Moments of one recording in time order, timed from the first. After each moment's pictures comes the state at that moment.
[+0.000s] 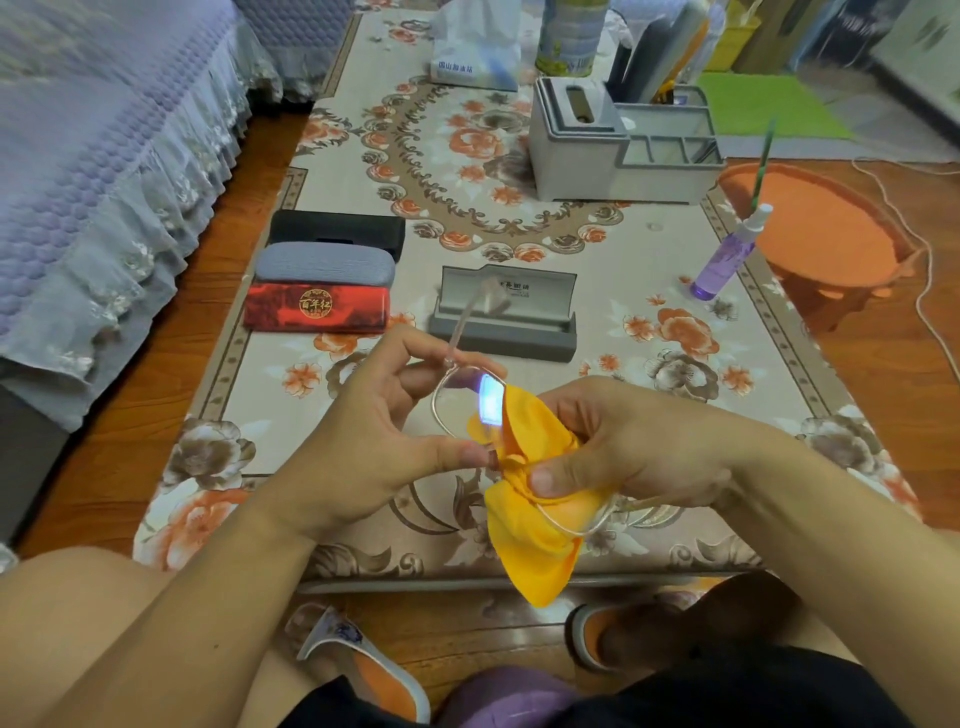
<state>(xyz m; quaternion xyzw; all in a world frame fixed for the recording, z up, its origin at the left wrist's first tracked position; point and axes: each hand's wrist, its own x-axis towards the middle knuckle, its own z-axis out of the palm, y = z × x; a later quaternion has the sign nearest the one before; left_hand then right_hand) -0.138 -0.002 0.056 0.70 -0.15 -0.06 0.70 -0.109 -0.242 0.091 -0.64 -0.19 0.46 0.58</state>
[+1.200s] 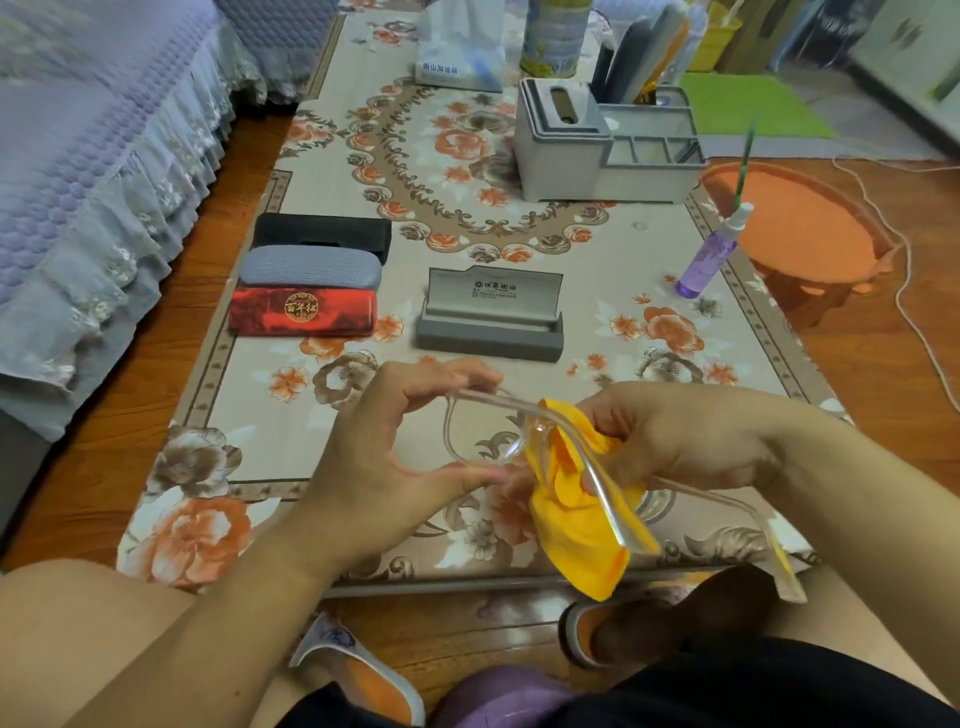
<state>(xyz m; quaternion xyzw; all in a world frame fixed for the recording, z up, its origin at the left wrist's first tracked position) -0.150 -0.022 0.047 0.76 -0.24 0.14 0.59 -0.099 -0.276 0.098 -0.67 -0.15 0.51 0.52</state>
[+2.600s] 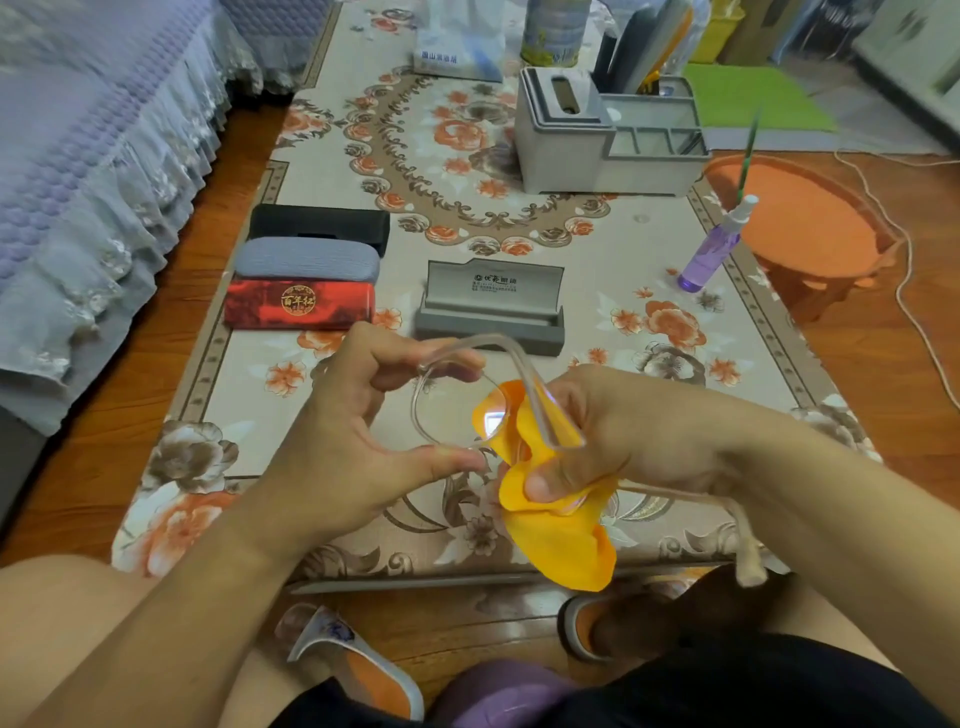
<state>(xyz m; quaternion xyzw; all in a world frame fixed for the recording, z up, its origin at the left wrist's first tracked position) -0.146 -0.005 0.065 0.75 -0.23 0.07 0.62 -0.107 -0.245 0.110 -0.72 -0.19 0.46 0.49</state>
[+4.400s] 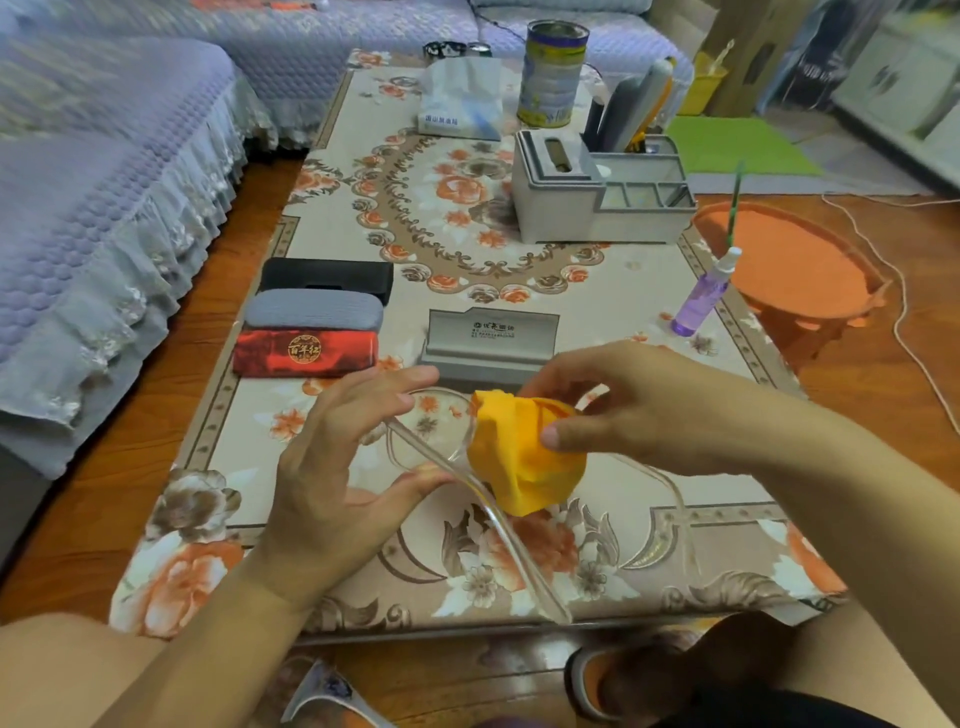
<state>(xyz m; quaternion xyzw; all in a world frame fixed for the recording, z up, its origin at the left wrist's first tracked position) -0.134 0.003 0.043 0.80 -0.29 0.29 0.45 -0.081 -0.255 0.144 -0.91 -0.23 0.22 0.28</state>
